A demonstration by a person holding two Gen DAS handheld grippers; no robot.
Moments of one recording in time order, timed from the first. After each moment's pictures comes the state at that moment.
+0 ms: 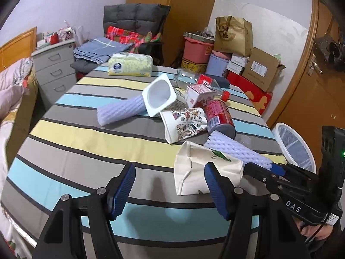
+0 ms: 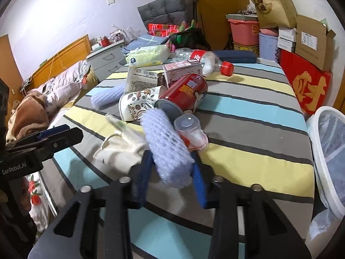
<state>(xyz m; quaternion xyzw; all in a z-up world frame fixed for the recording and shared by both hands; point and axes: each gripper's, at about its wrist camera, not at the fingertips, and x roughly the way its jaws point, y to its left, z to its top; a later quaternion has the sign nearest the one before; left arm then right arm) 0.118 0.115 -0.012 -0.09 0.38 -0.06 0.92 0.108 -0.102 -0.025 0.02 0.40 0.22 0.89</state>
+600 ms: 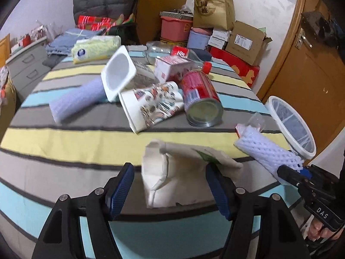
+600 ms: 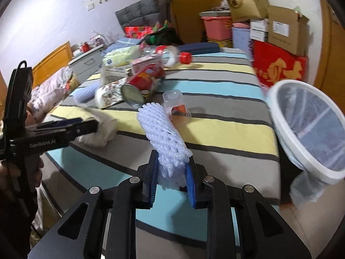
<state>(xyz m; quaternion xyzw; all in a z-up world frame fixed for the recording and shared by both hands) 0.150 0.073 -0.044 -0.05 0.43 -0.12 0.89 0.082 -0.151 -0.029 0.03 0.40 0.15 0.90</state>
